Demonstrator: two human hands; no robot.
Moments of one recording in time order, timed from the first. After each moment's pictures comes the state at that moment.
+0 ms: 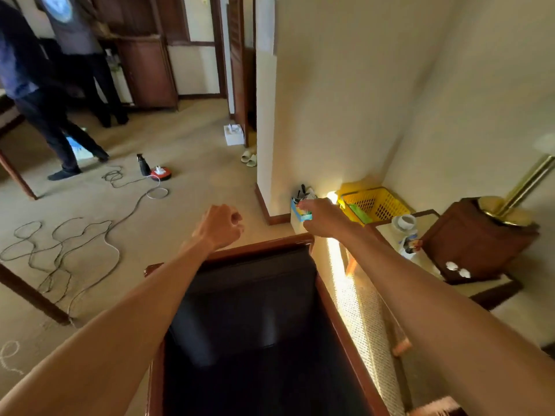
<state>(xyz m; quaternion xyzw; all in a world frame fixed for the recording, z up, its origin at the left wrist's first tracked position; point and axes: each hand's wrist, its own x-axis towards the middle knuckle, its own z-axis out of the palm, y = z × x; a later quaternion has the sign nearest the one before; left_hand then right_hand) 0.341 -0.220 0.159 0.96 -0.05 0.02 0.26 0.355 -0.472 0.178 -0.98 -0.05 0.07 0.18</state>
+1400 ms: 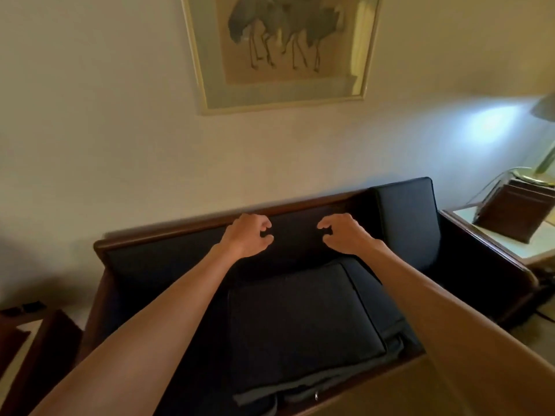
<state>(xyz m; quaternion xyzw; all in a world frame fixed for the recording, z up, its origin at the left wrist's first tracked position) -0.275 -1.219 0.216 0.59 -0.78 -0.17 0.14 -0.525 -1.221 0.206 -0.72 0.65 -0.12 0.20</state>
